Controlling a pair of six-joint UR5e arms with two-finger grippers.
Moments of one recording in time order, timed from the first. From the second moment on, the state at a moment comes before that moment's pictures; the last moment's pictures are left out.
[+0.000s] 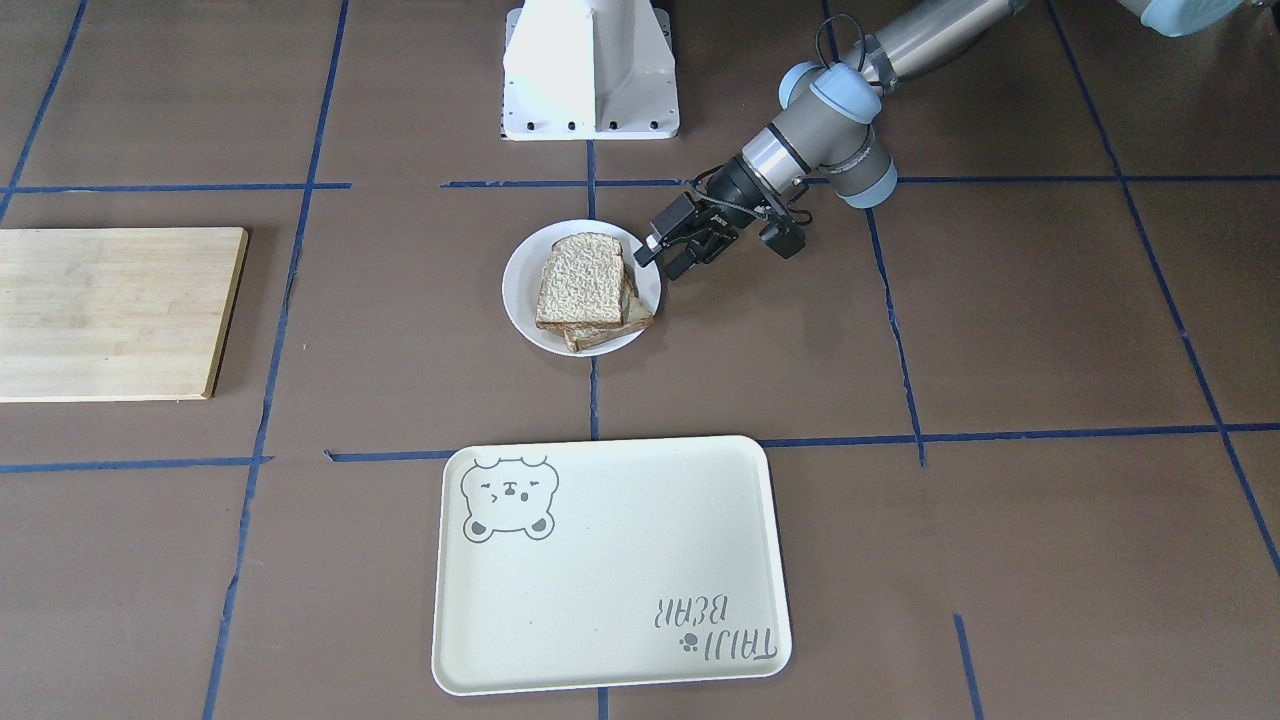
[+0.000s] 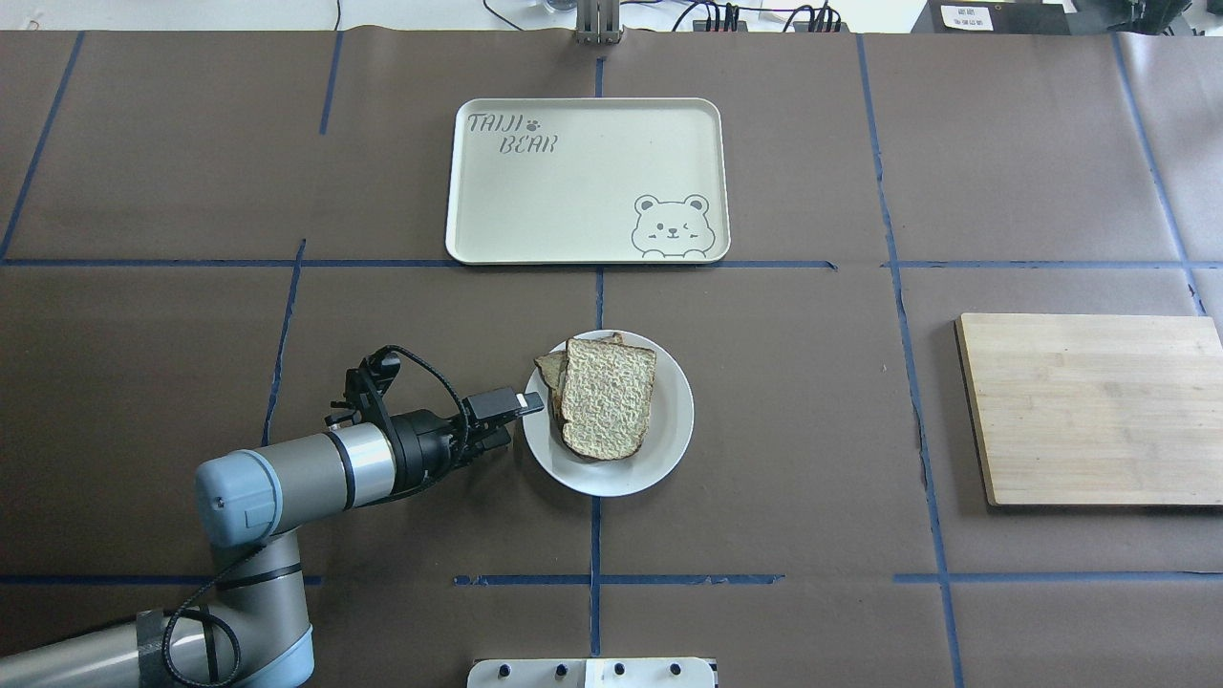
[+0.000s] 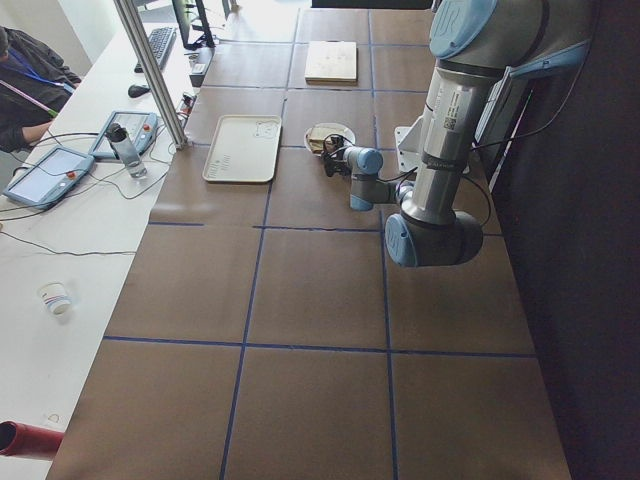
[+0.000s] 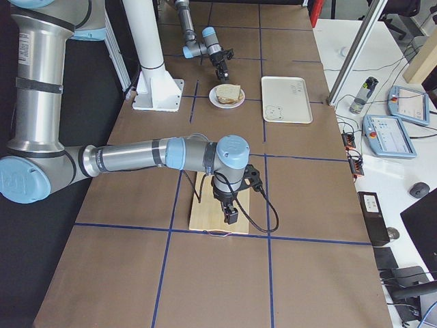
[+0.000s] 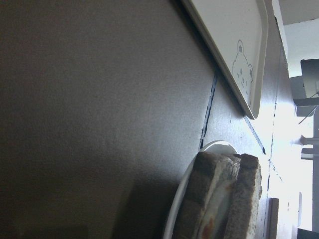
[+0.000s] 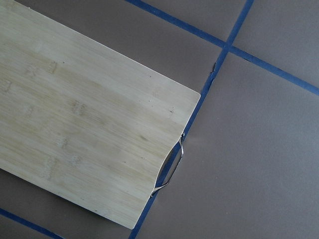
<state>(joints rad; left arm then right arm) -0.30 -1.96 -1.43 -3.03 -1.46 -1.88 1.56 -1.72 1.90 -1.82 2.30 -0.49</state>
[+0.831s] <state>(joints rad) -0.29 -1.97 -1.41 -3.03 -1.46 -1.88 1.57 -1.73 1.90 -1.82 2.30 -0.49</state>
